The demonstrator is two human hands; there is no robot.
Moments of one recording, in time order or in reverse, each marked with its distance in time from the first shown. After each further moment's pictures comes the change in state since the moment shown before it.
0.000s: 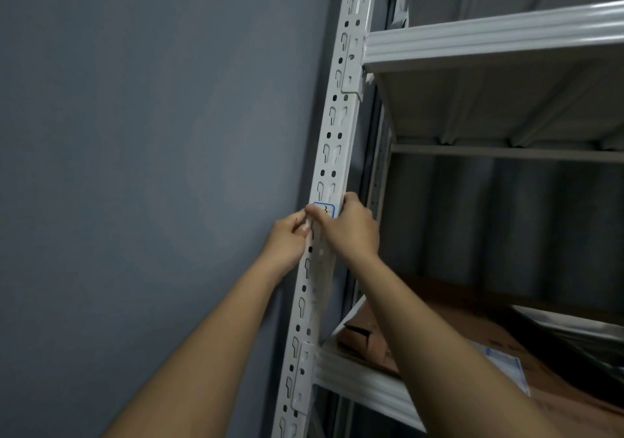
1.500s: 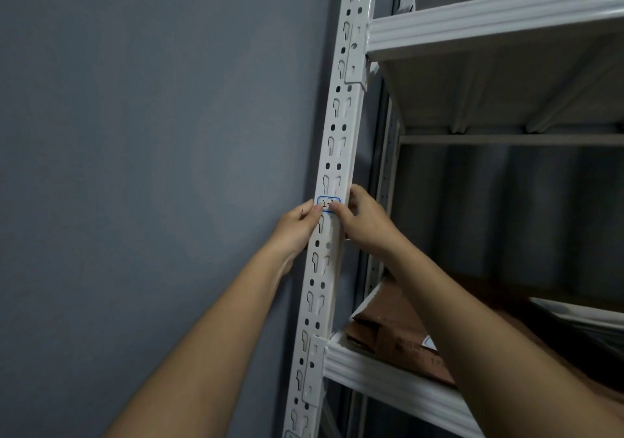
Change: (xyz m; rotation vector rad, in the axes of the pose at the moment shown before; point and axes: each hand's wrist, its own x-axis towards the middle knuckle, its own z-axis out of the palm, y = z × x) left_hand 0.004 0.006 0.000 -0.187 -0.047 -0.030; right_hand 0.014 0.020 -0.011 0.225 -0.249 -0.123
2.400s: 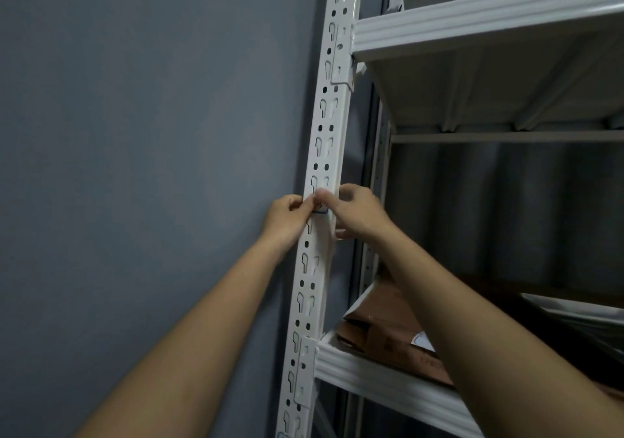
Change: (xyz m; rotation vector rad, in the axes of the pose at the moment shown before) left_hand 0.007 0.014 0.004 0.250 0.163 0.071; right_hand 0.001 -0.013 -0.011 0.111 0.000 0.102
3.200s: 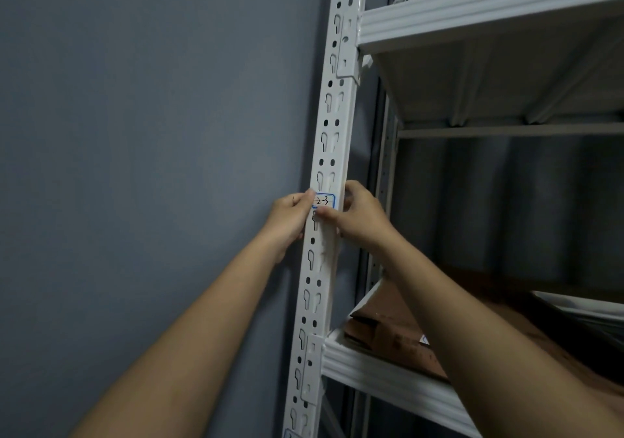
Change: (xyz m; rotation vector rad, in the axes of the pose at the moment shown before) left_hand 0.000 0.000 -0.005 -0.186 -0.101 -0.084; right_hand -0.002 0.011 0.011 -0.100 0.041 -0.063
